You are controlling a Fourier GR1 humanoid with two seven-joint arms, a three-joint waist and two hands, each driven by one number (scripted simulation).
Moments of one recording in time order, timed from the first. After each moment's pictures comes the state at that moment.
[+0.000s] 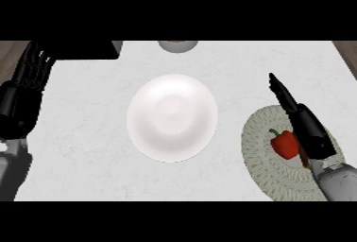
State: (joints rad) left arm -0.28 0.47 -0.01 -1.55 0.26 0.12 -0.06; right arm -0.23 -0.53 0.34 -1.55 -0.10 -0.17 -0.04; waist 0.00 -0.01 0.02
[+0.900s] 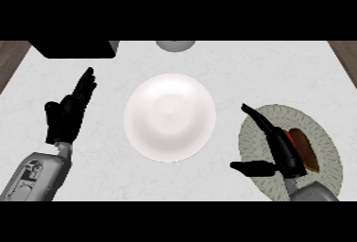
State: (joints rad) left arm -0.28 0.34 -0.15 -1.40 0.10 0.19 0.08; right arm -0.14 -0.44 0.46 -1.46 0.17 -0.33 -0.09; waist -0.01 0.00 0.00
